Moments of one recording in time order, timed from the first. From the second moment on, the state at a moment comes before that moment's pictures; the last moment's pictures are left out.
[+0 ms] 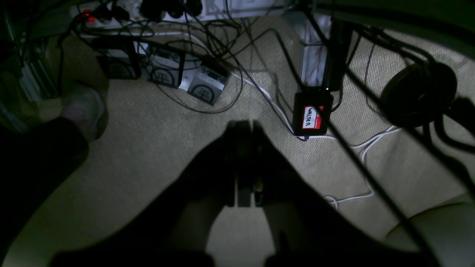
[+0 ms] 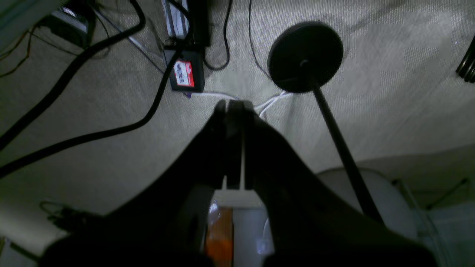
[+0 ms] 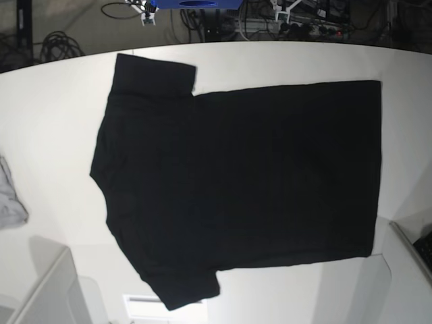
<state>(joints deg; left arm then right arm) 17.1 -3.0 1.6 18.3 0.5 0.5 -0.9 -12.0 0.7 -0.5 13.7 -2.0 0.8 -6.0</state>
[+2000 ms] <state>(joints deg) 70.4 -21.6 -12.6 111.8 -14.8 0.3 0.3 -49.4 0.4 11.3 113.5 -1.0 0.4 -34.7</state>
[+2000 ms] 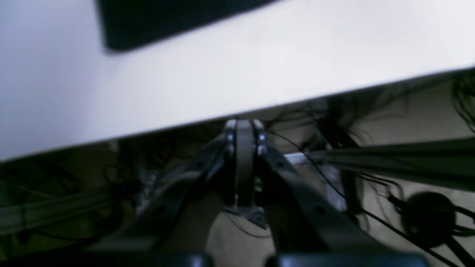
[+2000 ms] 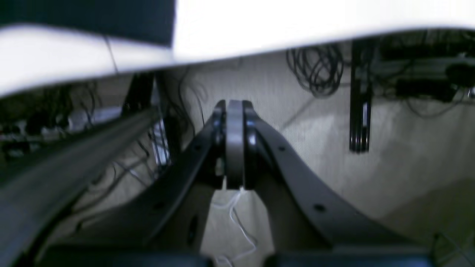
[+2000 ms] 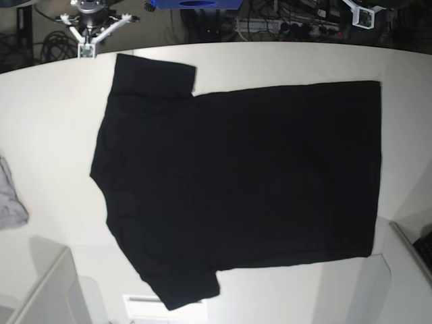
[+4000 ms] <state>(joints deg) 43.2 -14.1 -48.4 94.5 -43.1 -28.5 28.9 -37.0 6.1 14.2 96.9 47.0 16.2 -30.9</state>
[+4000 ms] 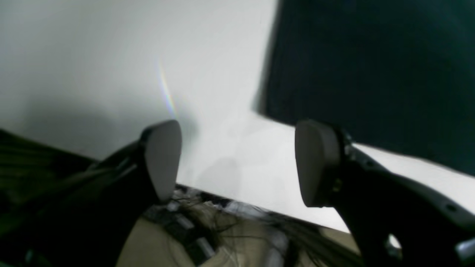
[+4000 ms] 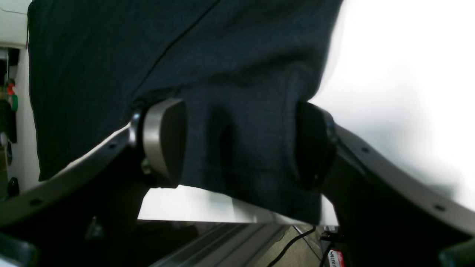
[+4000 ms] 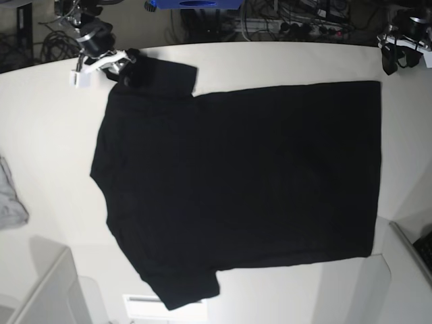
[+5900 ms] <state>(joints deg) 25.1 -12.7 -40.9 81.1 -42.1 -26.3 34.6 -37.2 6.2 14.1 95.1 46.9 16.0 -32.4</state>
